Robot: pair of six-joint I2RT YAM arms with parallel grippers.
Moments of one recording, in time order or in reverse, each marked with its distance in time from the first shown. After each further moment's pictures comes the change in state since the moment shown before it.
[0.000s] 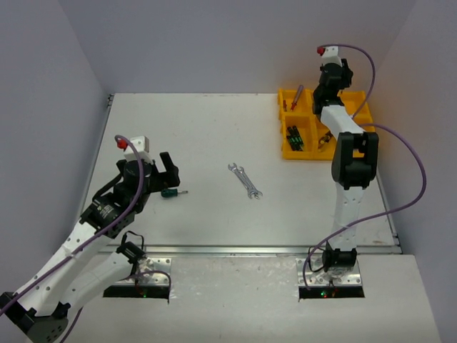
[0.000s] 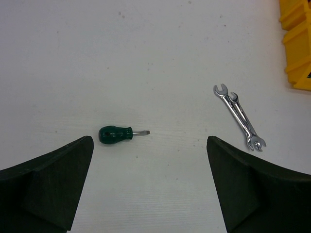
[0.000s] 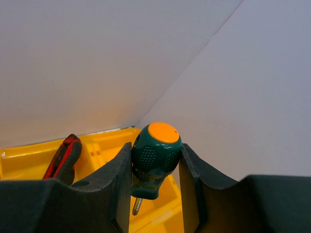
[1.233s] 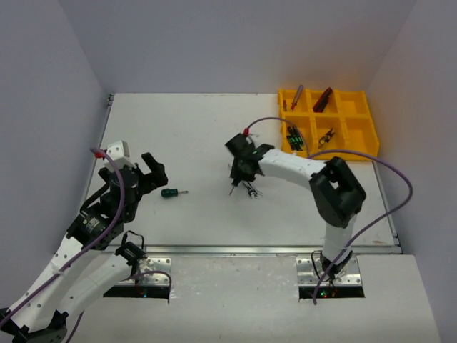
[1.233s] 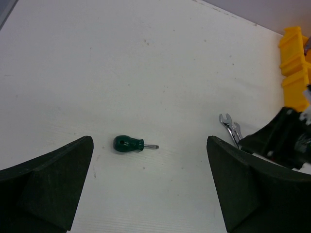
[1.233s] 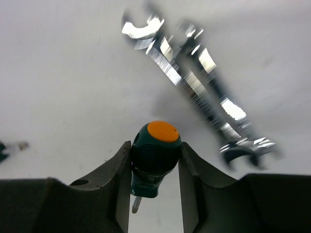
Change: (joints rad) left arm -0.004 -0.092 0.009 -0.056 -0.150 -0.067; right arm 0.693 -0.393 -0.540 -0.930 -0.371 1.370
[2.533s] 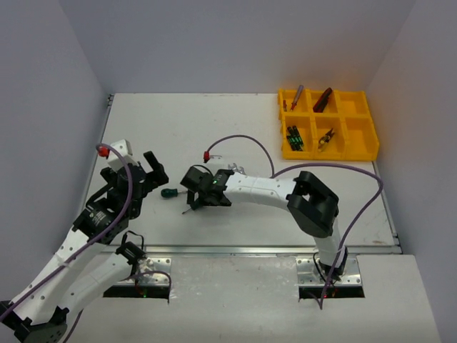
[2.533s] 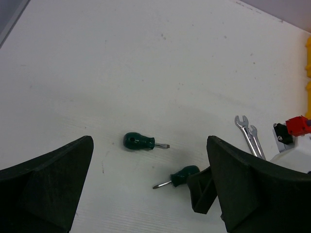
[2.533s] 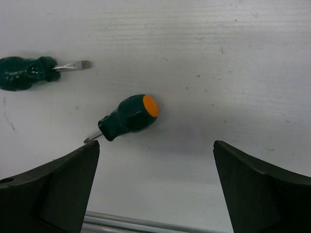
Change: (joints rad) left arm 0.000 0.050 0.000 -0.025 -0.062 -0.040; right arm 0.413 0.133 0.176 -0.113 0.172 0.230
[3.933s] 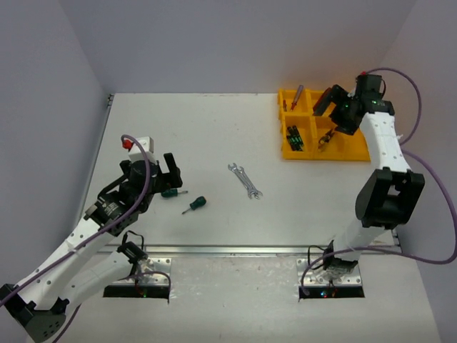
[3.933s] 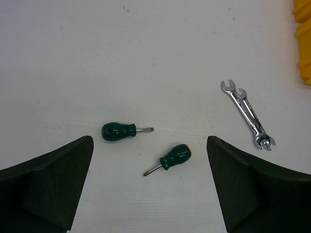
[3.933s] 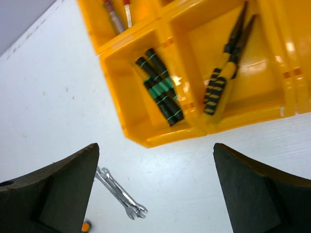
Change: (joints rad) left arm -0.049 0.073 -0.009 0.071 0.155 0.091; right arm -1.275 -0.259 0.127 -0.077 -0.626 -0.605
